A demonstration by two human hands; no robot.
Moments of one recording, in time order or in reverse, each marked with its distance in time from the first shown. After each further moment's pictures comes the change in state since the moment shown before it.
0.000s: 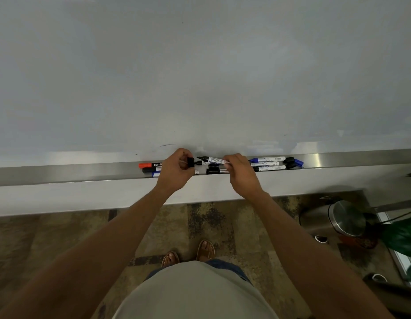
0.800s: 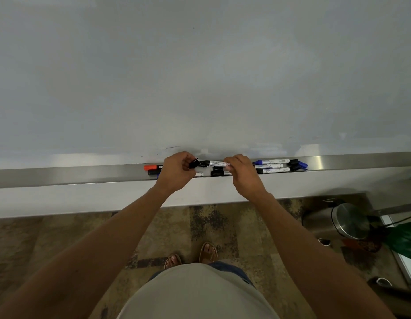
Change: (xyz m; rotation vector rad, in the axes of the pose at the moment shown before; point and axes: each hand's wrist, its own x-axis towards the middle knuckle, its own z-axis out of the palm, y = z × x) left_hand 0.006 0.003 -0.015 0.123 -0.060 0.015; right_hand 0.004 -0.008 -0.002 -0.060 -0.086 0.001
